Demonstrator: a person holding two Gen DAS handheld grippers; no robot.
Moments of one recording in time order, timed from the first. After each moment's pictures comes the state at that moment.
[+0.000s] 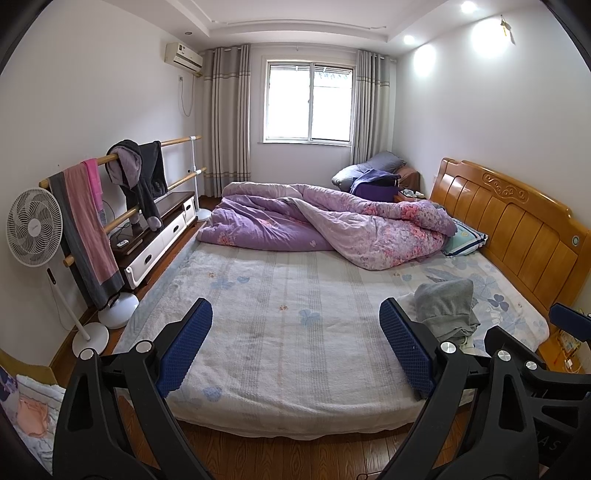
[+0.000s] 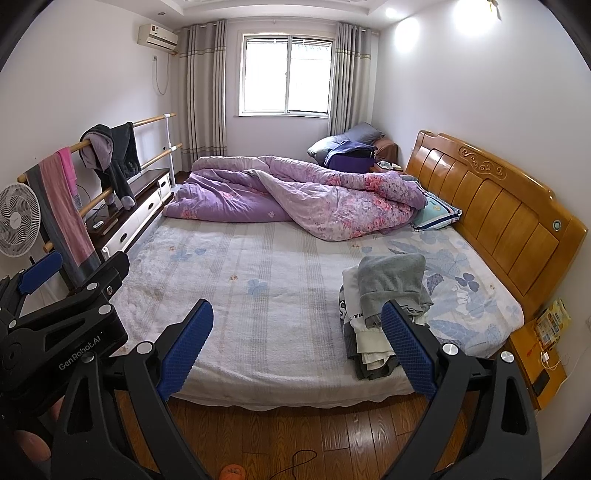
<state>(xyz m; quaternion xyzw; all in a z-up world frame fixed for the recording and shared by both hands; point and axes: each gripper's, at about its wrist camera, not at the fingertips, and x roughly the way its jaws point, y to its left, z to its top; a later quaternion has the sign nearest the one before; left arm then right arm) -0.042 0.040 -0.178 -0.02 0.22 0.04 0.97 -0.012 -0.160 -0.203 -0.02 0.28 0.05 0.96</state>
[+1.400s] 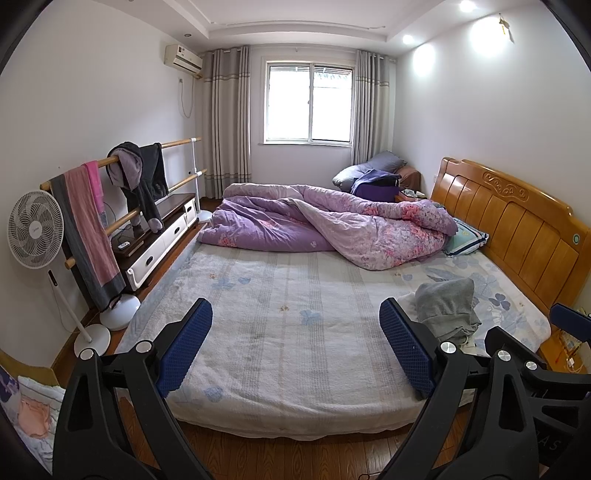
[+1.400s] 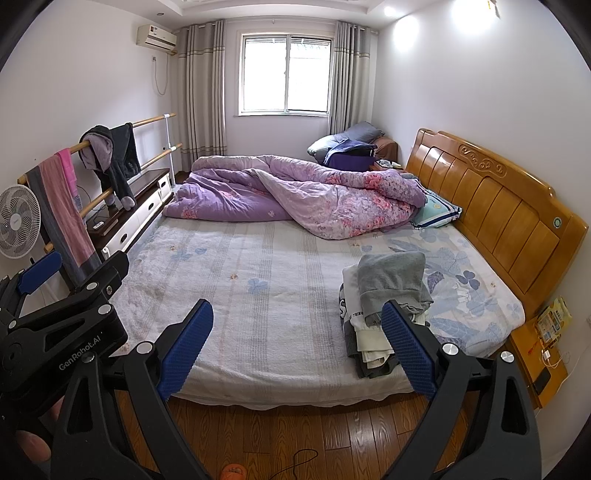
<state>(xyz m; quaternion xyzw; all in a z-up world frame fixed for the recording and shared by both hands) -0.038 0.050 -0.181 -0.01 0.22 0.04 0.98 -0.012 -0.162 -0.204 -0.02 0.29 0.05 0.96</state>
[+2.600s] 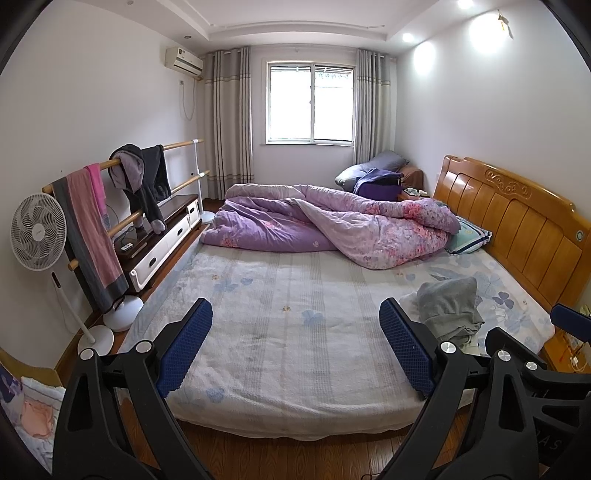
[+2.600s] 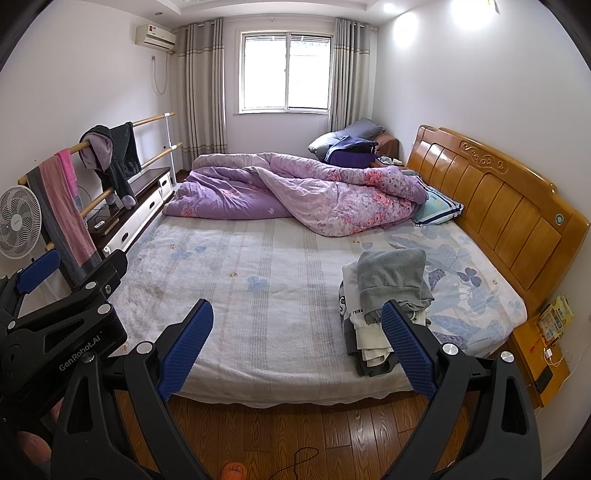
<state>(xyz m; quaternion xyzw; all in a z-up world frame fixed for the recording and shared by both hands) -0.047 0.073 -0.188 -0.01 0.21 0.04 0.98 -0.014 -0.162 -0.202 -0.02 0.29 0.05 0.96</state>
